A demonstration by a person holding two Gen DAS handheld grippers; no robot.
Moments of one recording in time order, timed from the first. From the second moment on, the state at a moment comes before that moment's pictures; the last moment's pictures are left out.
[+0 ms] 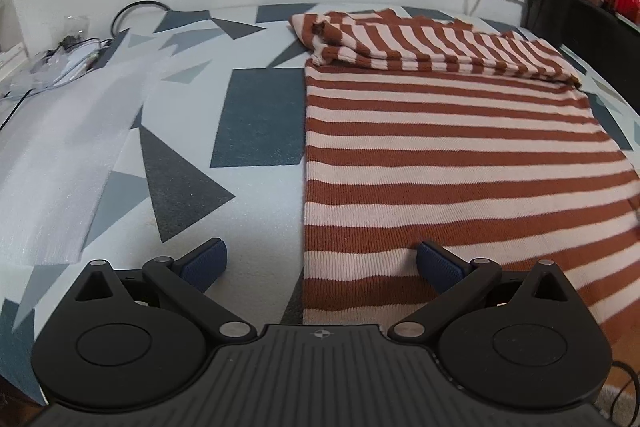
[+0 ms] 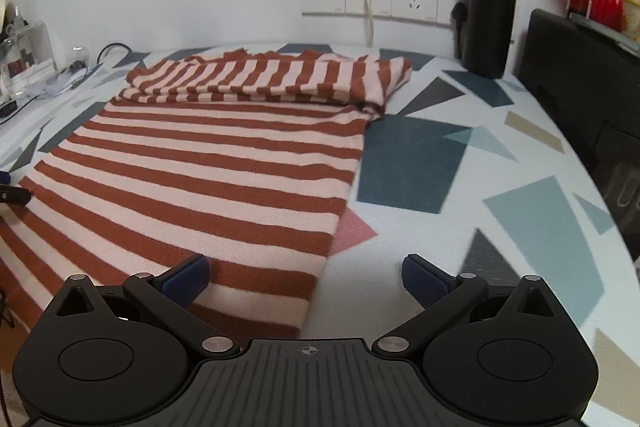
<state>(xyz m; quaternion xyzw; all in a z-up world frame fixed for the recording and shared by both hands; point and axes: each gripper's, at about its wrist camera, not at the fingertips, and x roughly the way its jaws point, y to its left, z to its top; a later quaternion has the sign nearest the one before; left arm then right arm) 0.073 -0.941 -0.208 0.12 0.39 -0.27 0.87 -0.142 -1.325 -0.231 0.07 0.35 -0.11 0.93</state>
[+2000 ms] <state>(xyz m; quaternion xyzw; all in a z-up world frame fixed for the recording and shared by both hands) 0.052 -0.938 -0.198 0.12 0.38 -0.39 0.83 -0.163 -1.303 -0.229 0.10 0.36 -0.02 0.93</state>
